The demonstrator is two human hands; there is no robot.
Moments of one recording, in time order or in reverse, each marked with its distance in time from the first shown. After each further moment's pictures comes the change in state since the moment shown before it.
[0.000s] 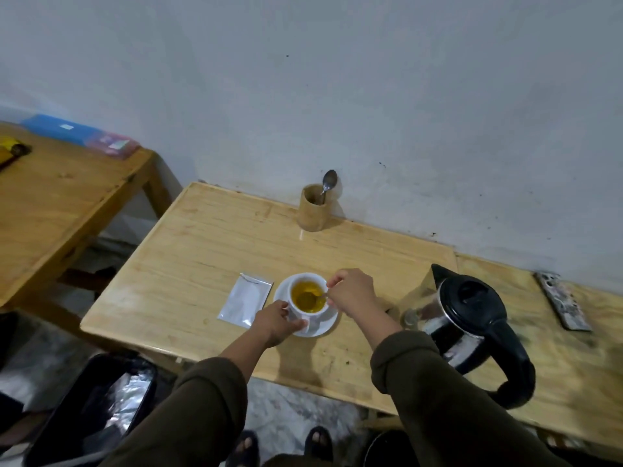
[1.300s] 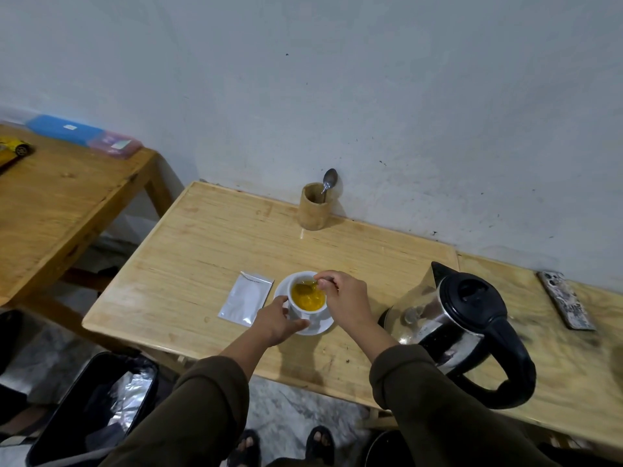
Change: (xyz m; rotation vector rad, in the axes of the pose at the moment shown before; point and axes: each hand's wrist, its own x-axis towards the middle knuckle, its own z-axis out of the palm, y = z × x) left_hand 0.002 -0.002 0.007 -0.006 0.041 0.046; right_hand -0.015 0.017 0.018 0.171 0.159 -0.382
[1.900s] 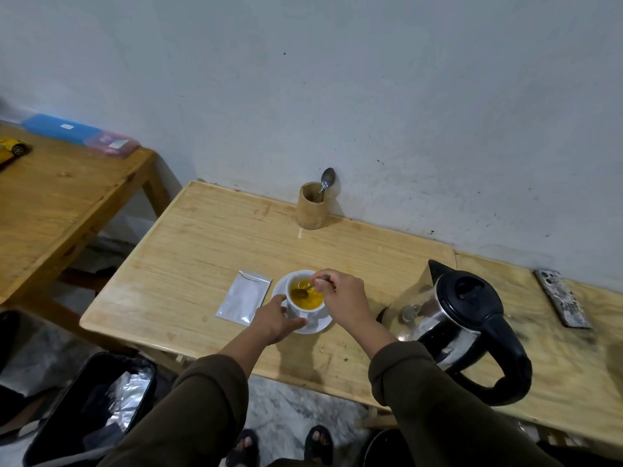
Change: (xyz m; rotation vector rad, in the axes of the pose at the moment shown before) left_hand 0.001 0.000 0.001 -0.008 0.003 -0.023; right_hand -0.001 0.000 -0.002 0.011 -0.036 -0.006
